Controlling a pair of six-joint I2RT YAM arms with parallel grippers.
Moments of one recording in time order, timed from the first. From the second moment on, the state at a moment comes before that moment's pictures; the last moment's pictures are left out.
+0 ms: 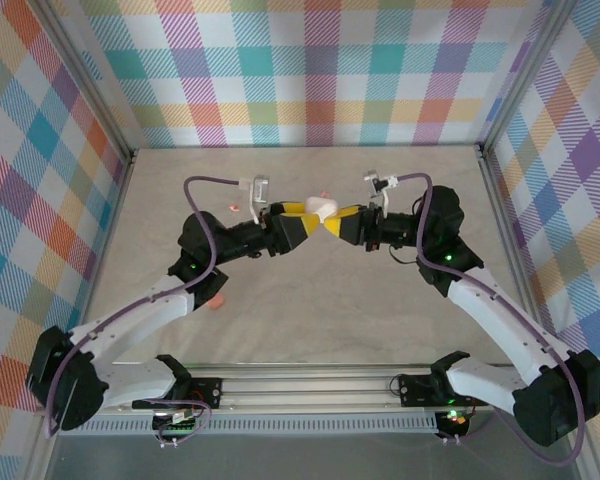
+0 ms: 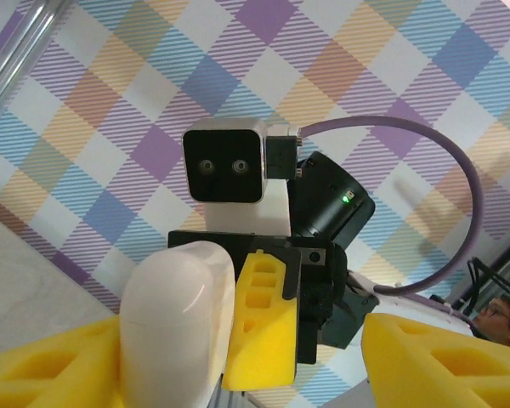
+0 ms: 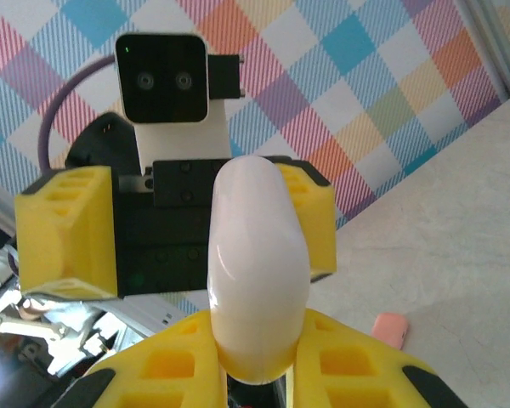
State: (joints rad) left arm -0.67 1.15 0.83 0.62 0.62 -0.85; right arm 0.46 1.08 0.90 0.22 -0.97 0.65
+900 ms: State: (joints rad) left arm -0.61 1.17 0.83 0.47 0.82 -0.73; right arm 0.47 1.12 0.90 0.14 -1.09 0.51
